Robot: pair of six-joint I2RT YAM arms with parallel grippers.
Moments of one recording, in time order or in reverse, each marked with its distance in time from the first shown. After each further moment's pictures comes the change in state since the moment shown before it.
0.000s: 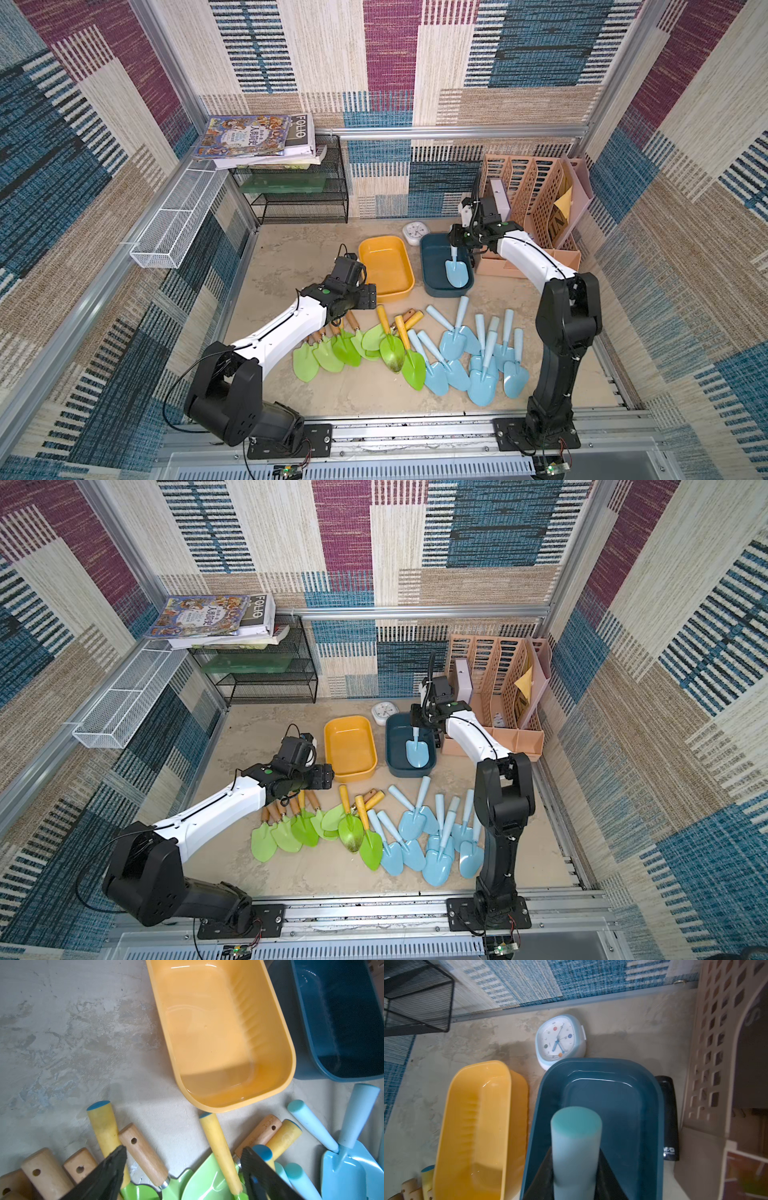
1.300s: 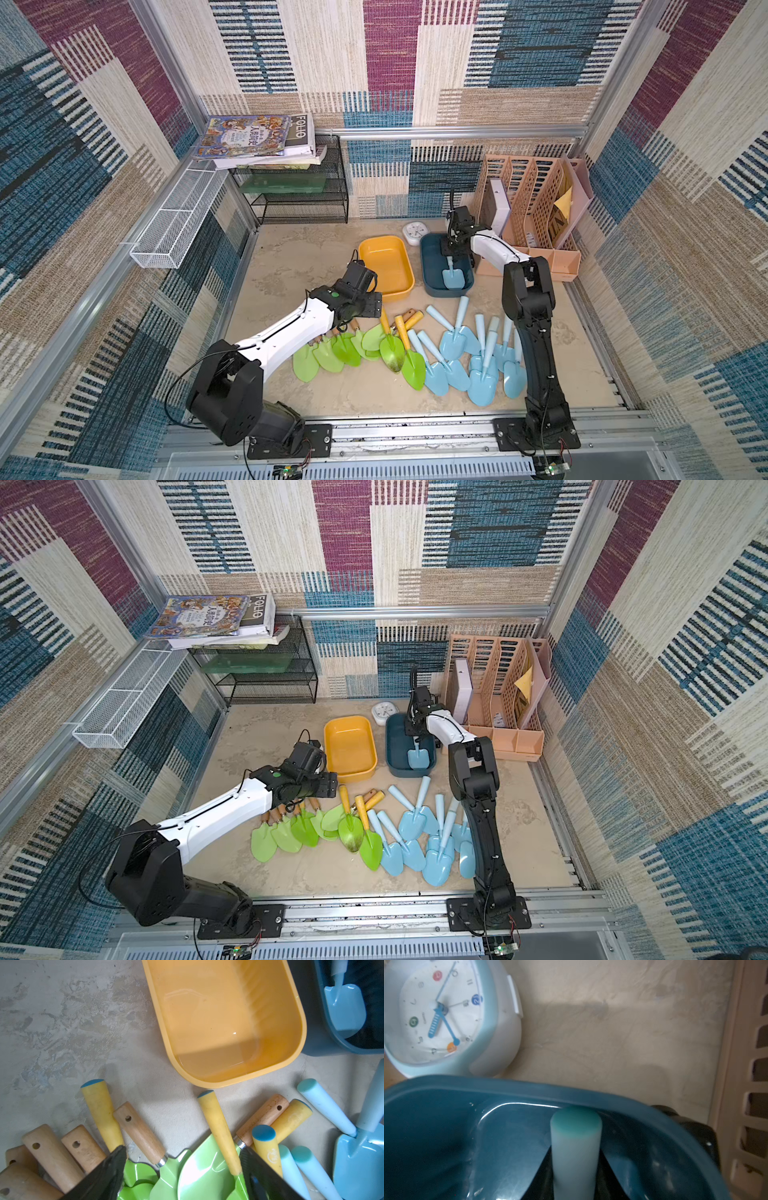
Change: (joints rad) left arm -0.084 0.008 0.012 -0.090 -0.077 -0.037; right arm 0.031 0.378 0.271 -0.095 0.206 -0.105
